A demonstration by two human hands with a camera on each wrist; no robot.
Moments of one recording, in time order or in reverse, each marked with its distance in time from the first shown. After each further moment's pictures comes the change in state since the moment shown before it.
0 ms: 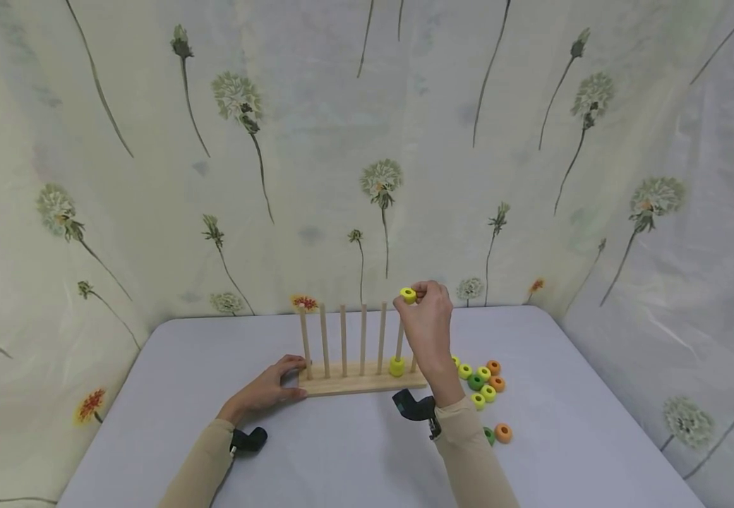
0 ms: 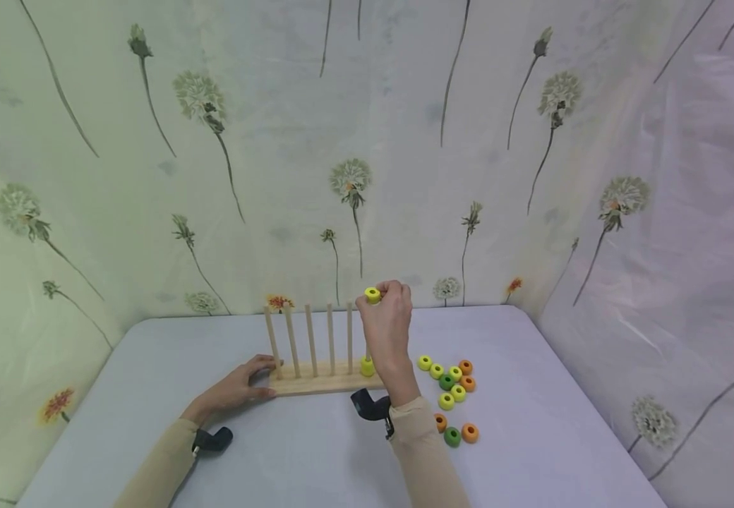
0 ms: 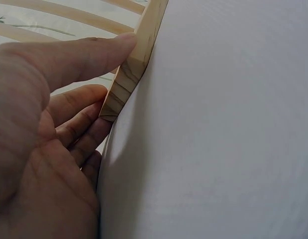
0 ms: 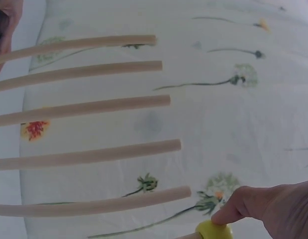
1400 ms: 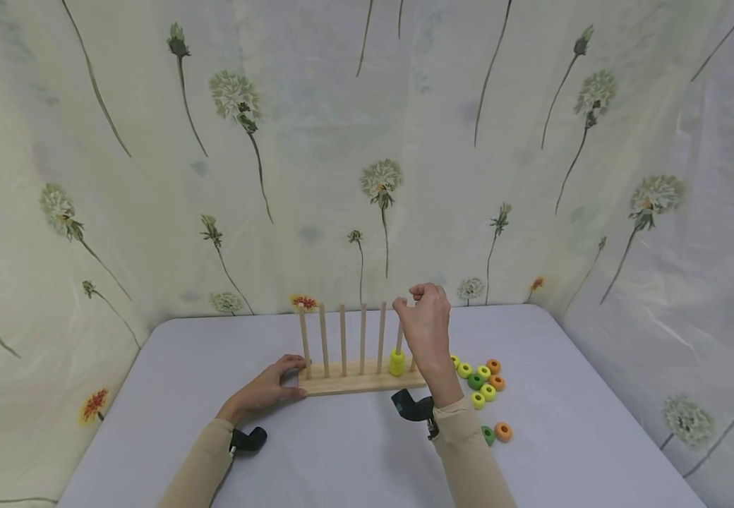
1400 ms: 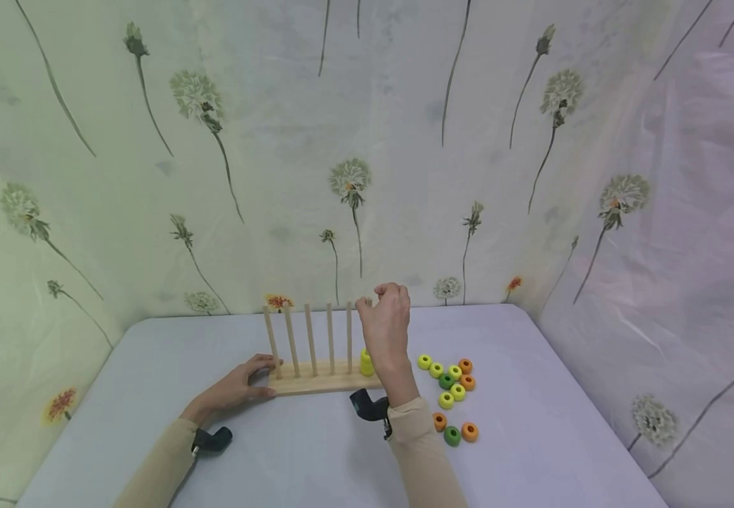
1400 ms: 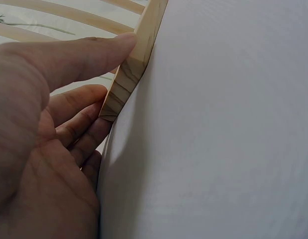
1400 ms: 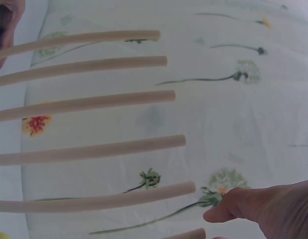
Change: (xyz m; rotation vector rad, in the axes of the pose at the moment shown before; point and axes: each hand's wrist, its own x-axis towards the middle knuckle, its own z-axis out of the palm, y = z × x) left_hand -0.002 0.005 -0.004 -0.037 -0.010 -0.030; right_hand 0.002 -0.004 0.003 -0.076 -0.032 0.024
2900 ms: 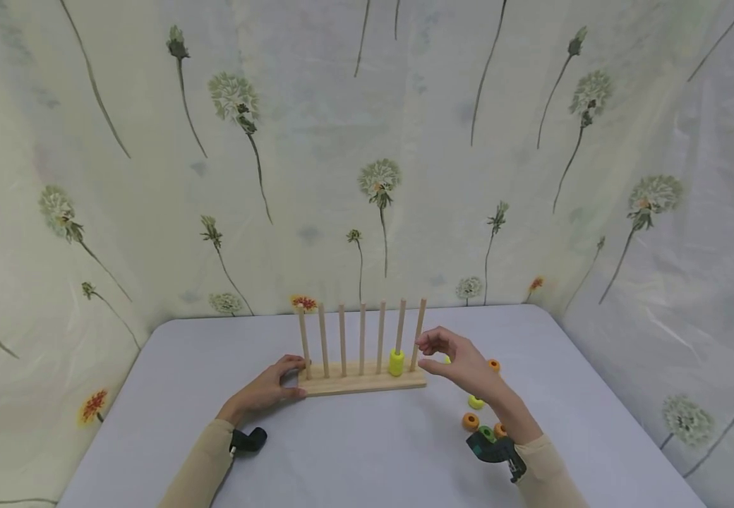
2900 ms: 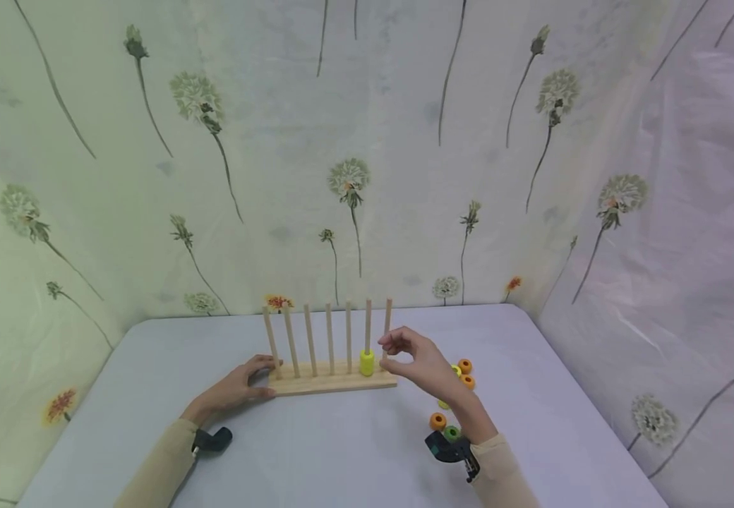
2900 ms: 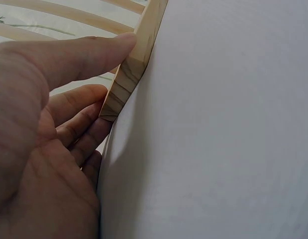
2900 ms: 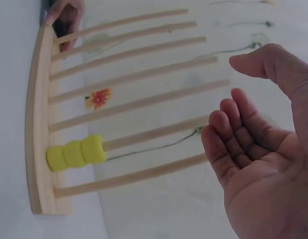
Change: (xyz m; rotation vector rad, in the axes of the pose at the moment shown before) left_hand -0.001 0.000 0.003 0.023 0.011 0.020; right_hand -0.013 0.112 -0.053 0.239 -0.652 -0.254
